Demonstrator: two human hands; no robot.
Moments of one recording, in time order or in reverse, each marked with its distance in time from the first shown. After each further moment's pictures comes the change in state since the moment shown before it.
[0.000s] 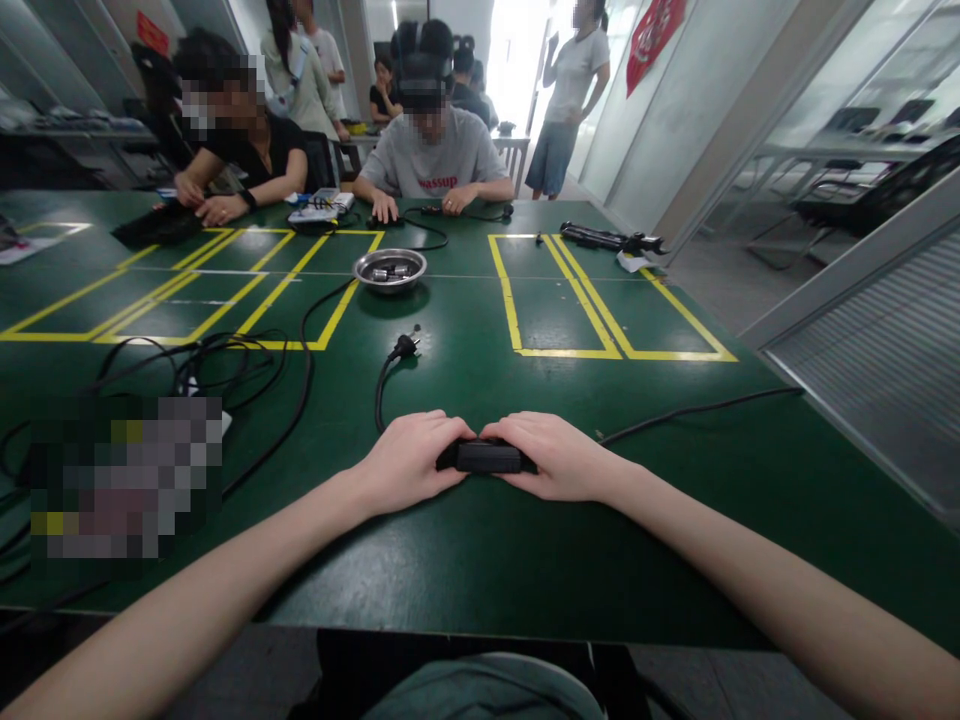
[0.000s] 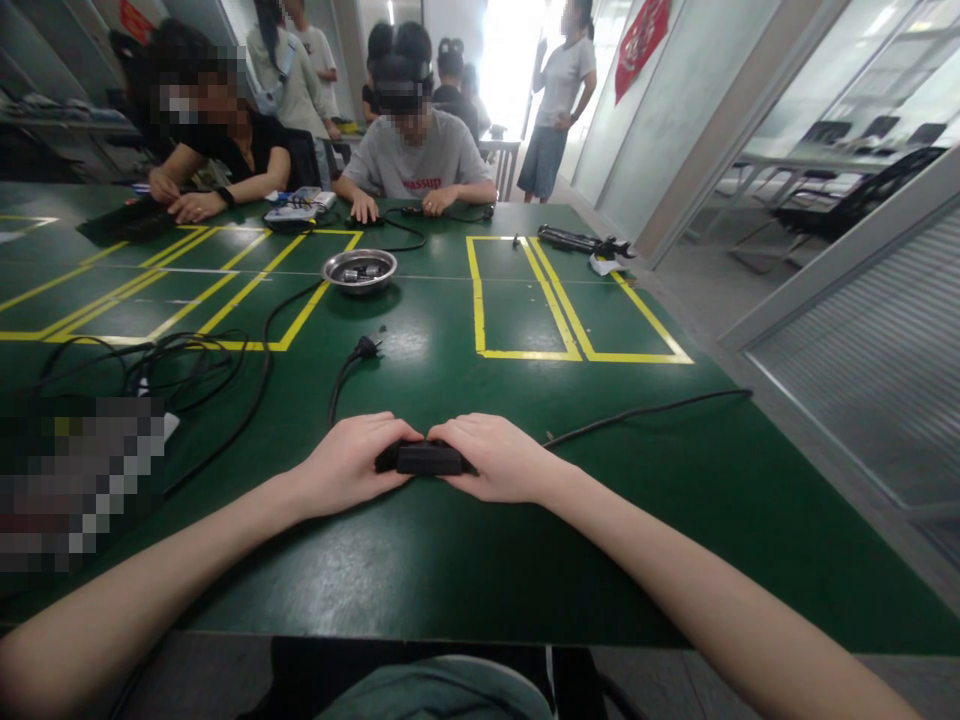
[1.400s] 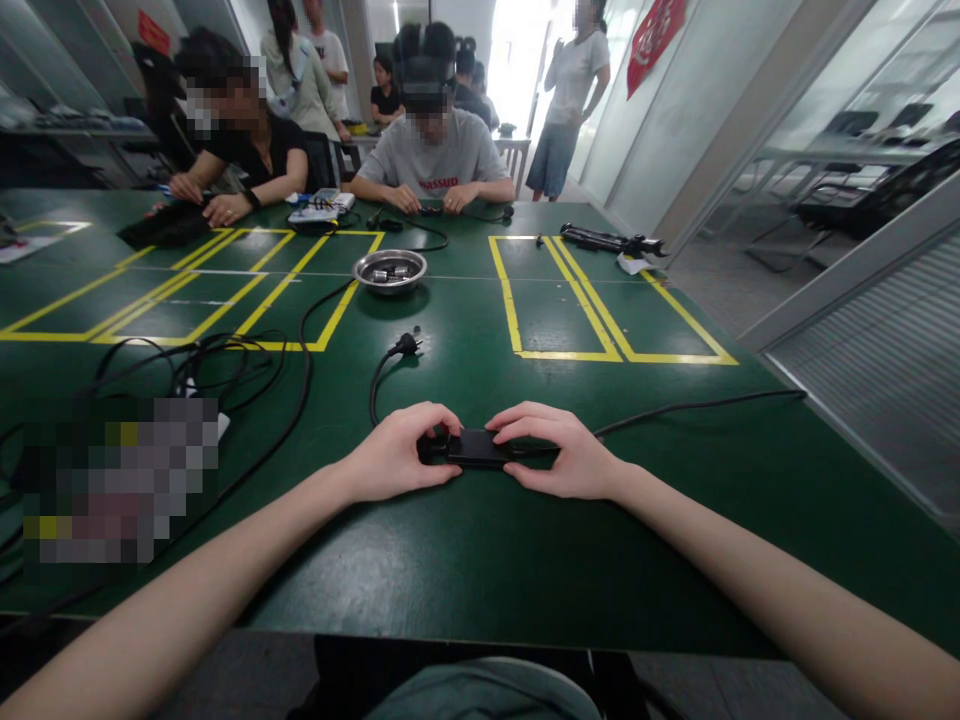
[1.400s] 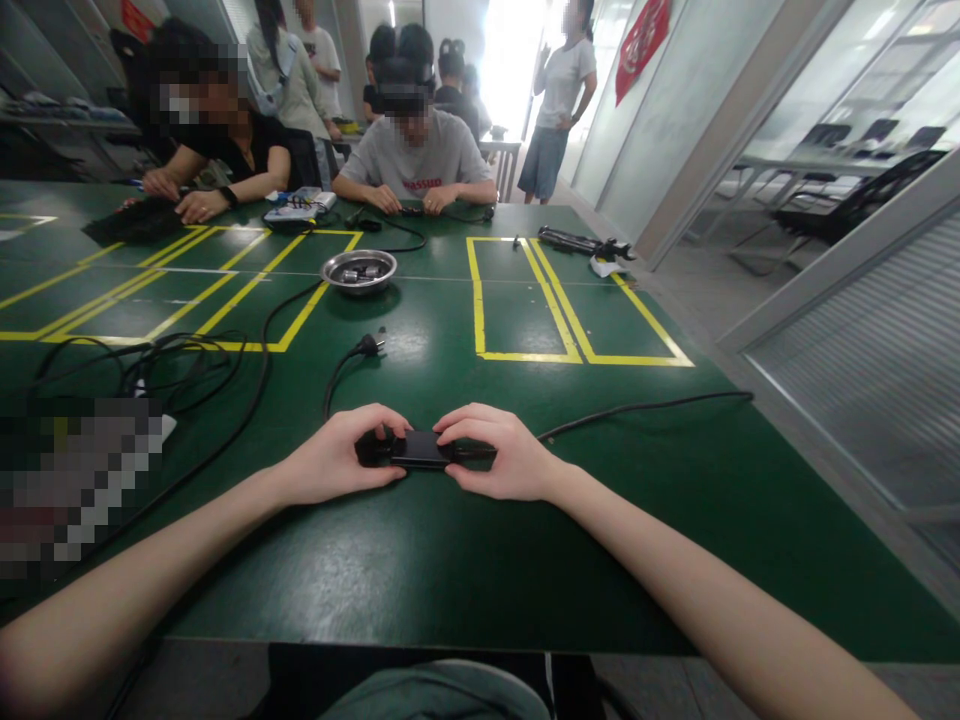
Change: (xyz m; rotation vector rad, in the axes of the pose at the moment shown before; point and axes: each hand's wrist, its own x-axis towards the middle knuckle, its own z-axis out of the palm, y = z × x) left_hand -0.003 -0.010 -0.009 -0.334 0.107 -0.087; right_hand -0.007 0.007 0.000 0.269 0.324 -0.063
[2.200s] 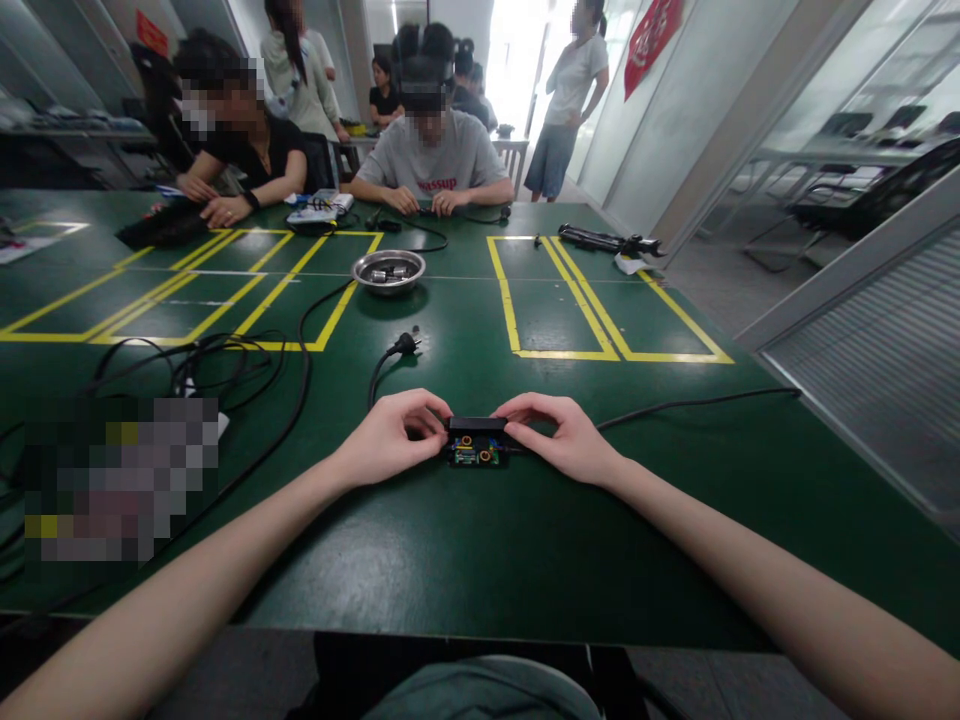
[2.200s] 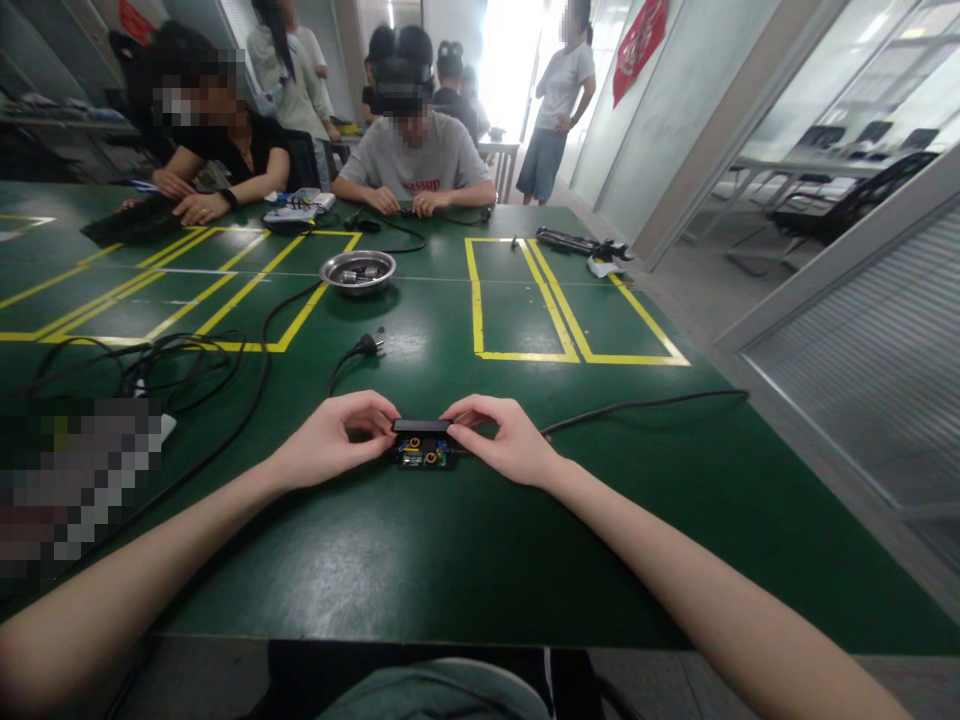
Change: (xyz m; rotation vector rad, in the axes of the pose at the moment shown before) left_hand 0.005 -0.006 -0.002 -0.313 0.067 -0.183; right_hand 0.006 0.000 -0.001 0.222 0.075 0.377
